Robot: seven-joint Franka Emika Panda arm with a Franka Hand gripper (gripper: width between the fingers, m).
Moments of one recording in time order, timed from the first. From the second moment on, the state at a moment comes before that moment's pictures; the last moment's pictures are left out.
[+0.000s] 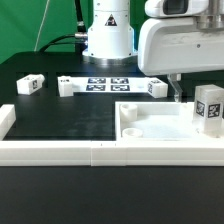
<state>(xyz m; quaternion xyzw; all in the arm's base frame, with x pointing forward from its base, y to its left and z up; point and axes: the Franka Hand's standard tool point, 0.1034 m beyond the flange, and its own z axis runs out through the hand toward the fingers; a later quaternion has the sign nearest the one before) 0.634 0.117 0.084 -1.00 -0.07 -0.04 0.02</state>
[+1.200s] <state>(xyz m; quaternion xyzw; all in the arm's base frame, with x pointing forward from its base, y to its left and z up) 0.635 0.118 0.080 -0.97 0.23 -0.06 0.05</state>
